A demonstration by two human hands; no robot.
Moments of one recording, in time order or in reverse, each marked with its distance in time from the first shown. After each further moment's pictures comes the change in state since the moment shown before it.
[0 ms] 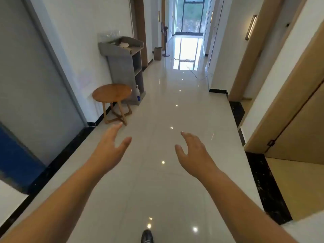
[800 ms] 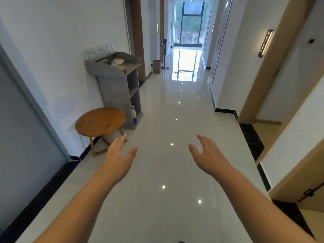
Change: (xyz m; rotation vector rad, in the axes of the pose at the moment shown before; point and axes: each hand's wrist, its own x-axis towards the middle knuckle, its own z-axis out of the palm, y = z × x) left_hand 0.522 -0.018 0.081 -0.182 -0.050 -0.099; right_hand 0.556 0.039 -0.007 0.000 -0.016 0.164
